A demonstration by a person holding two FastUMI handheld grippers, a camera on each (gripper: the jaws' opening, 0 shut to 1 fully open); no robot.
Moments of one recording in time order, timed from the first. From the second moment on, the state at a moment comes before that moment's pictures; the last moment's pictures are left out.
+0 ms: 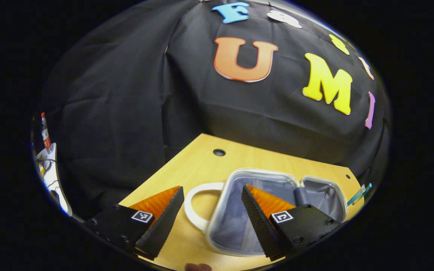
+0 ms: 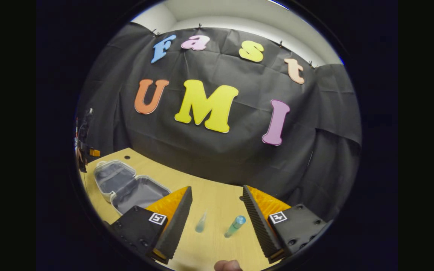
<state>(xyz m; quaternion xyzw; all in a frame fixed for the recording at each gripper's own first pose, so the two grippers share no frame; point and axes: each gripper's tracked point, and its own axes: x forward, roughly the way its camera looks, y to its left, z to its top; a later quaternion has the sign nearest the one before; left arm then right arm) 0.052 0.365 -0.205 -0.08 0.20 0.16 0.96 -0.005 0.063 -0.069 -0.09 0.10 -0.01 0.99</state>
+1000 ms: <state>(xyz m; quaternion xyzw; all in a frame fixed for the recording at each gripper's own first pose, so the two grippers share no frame) 0.037 -0.084 -0.166 -0.04 0.19 -0.05 0.98 -0.020 -0.085 -0.121 -0.04 0.14 -0.02 0.99</state>
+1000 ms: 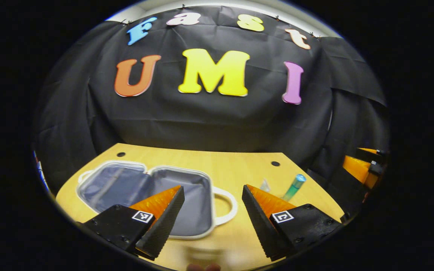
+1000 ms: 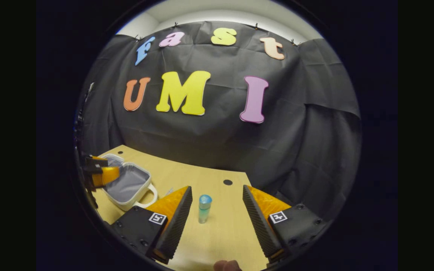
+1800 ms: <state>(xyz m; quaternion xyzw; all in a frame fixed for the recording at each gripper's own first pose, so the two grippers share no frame) 0.131 -0.178 -0.319 -0.01 0.29 -0.08 0.95 -0.024 -0.172 -0.180 -0.06 0.23 -0.04 0.97</state>
